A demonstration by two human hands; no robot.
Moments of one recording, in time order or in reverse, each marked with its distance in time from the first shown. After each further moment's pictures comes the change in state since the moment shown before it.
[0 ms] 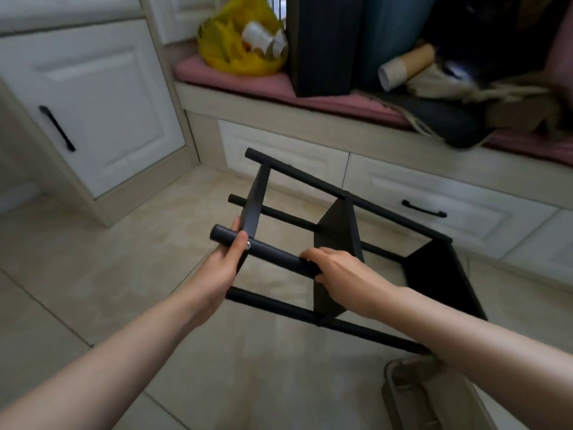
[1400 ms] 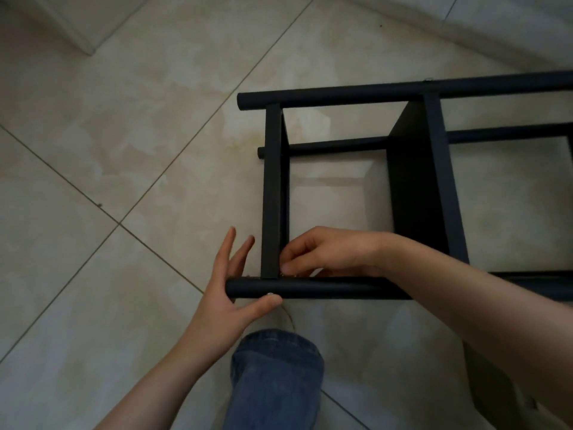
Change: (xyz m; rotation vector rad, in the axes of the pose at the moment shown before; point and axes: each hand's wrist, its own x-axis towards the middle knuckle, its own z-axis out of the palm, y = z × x) left_hand -0.091 -0.231 -0.019 0.105 0.043 -0.201; right_hand 0.038 0.001 0.209 0.933 -0.991 0.259
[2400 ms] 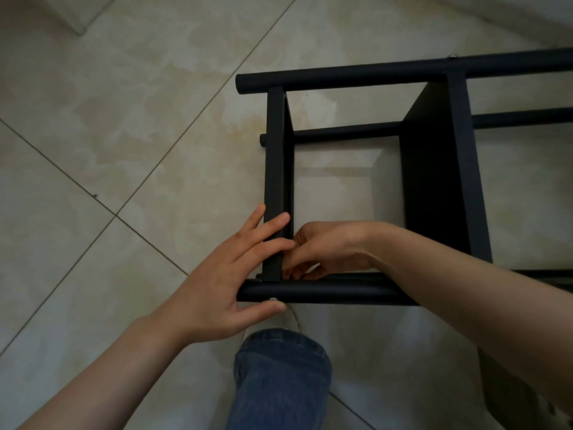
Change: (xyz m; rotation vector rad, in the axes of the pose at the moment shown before) left_hand 0.033 0.023 -0.027 0.736 -0.307 0.582; right_hand 0.034 0.009 -0.003 0.242 -0.132 0.114
